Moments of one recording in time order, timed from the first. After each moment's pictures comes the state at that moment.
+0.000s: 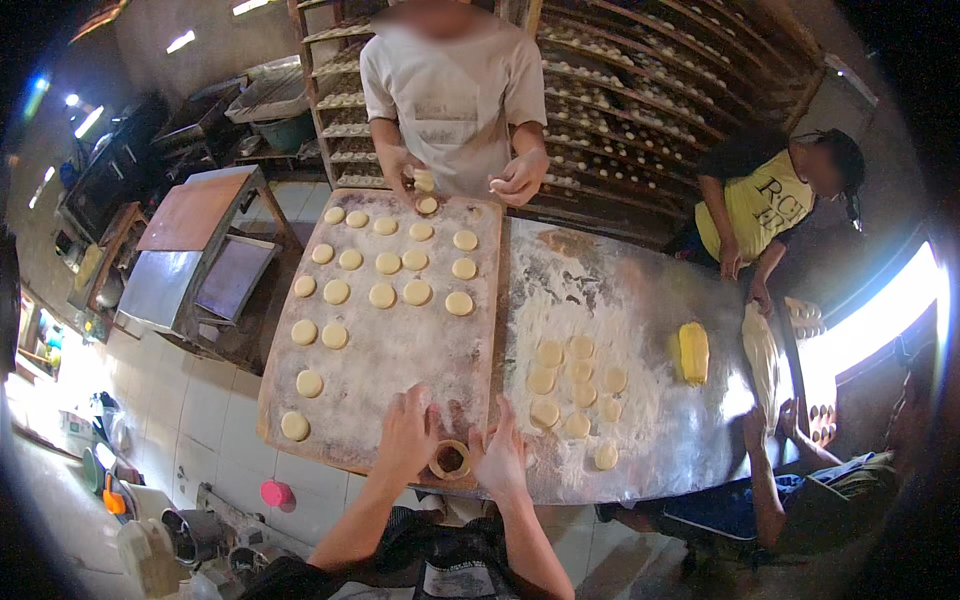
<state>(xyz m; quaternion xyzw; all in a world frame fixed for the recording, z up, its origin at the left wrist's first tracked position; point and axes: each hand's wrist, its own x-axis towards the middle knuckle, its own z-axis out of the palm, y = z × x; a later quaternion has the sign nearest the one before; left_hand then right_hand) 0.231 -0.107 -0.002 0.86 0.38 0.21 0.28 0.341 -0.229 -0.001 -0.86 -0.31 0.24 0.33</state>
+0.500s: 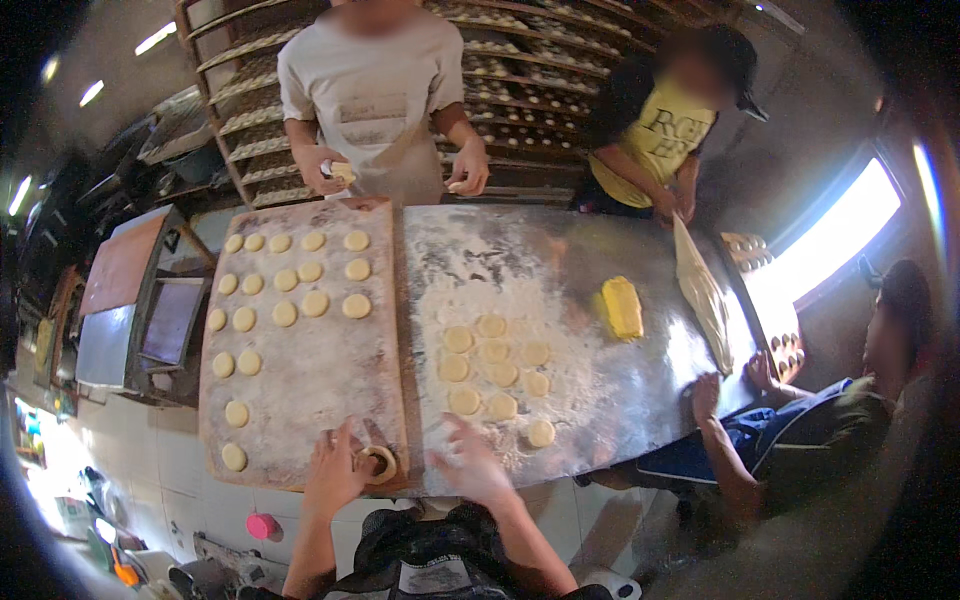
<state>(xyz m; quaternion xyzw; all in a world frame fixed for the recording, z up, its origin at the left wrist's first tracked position) 0.212 -0.133 0.006 0.87 0.38 0.00 0.32 0.395 -0.315 -0.030 -0.82 -0.26 0.30 0.41</state>
